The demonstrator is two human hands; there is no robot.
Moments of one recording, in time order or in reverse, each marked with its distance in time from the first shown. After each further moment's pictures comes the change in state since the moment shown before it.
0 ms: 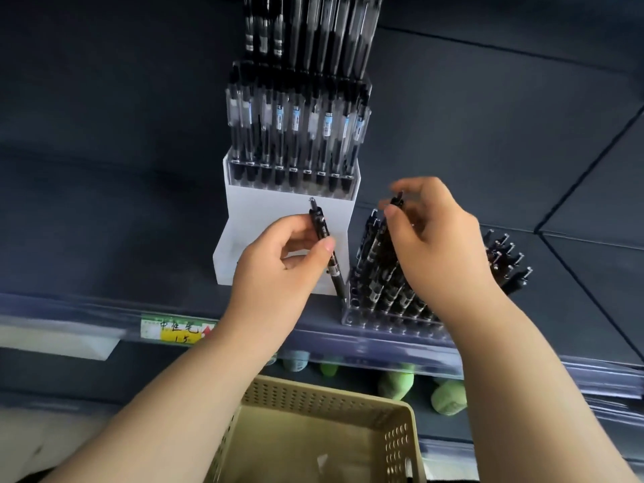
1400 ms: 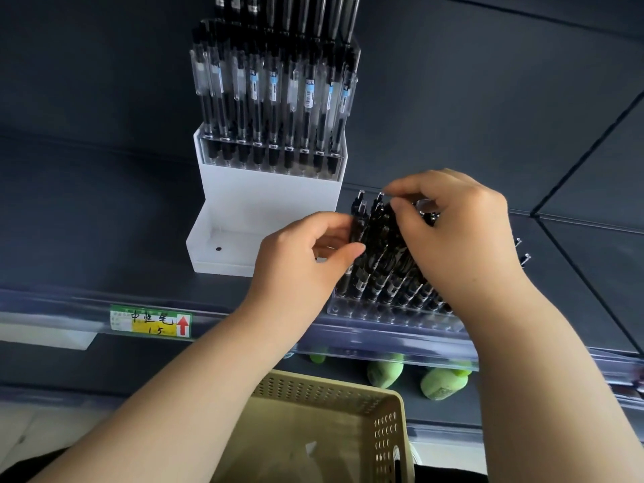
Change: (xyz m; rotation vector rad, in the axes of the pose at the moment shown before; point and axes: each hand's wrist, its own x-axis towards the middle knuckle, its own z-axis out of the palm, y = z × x) left_hand 0.007 -0.011 0.039 0.162 -0.092 0.109; right_hand 0.005 0.020 -0.013 -0.236 0.114 -0.225
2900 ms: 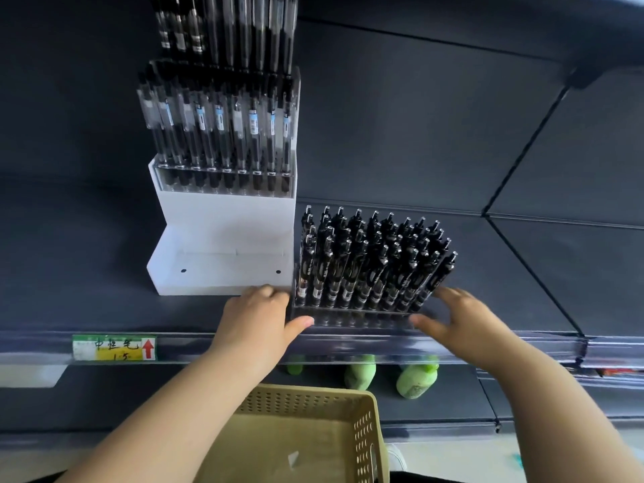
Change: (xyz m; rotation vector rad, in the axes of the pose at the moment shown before) left_hand -0.013 -0.048 0.019 1.076 -0.469 -0.029; right_hand -0.077 0.126 -0.031 -0.275 -0.689 0.531
